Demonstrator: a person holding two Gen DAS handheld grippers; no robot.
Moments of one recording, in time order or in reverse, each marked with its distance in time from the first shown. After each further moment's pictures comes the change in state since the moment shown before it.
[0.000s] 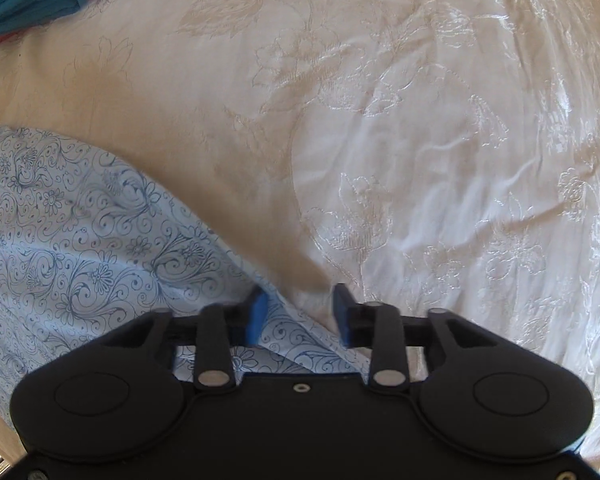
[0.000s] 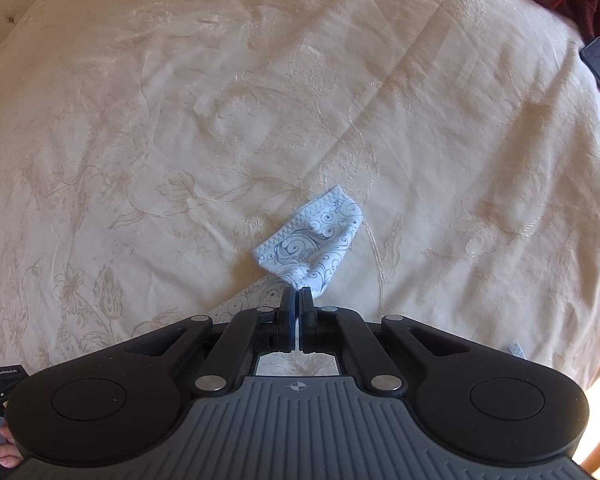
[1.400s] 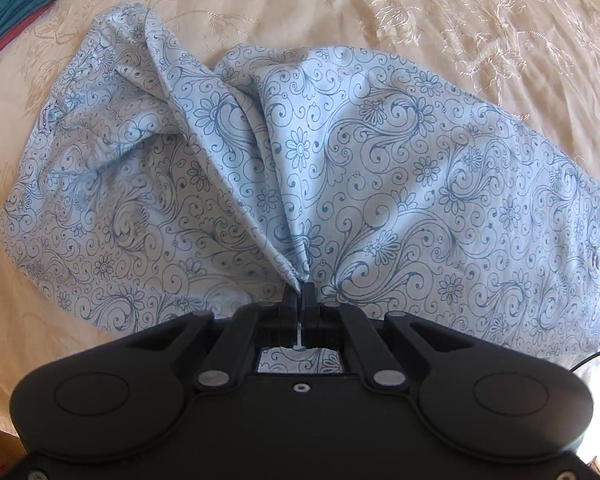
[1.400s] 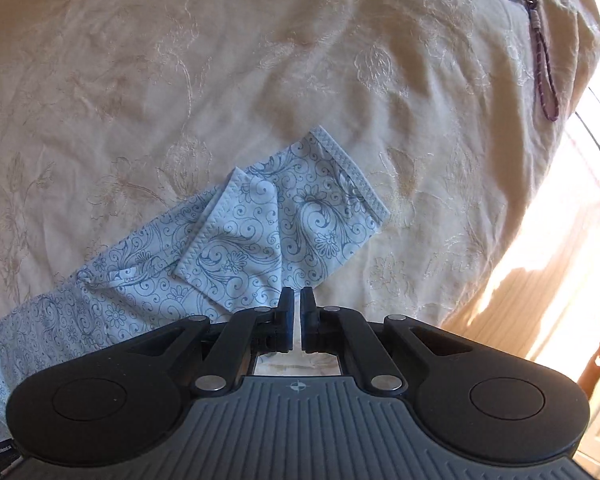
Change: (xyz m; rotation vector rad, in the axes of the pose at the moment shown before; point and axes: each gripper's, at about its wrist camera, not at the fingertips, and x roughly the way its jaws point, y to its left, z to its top) left arm -0.028 0.087 -0.221 0.440 -0.050 0.077; right arm -0.027 -0.123 -0.140 0.052 0.039 -0.116
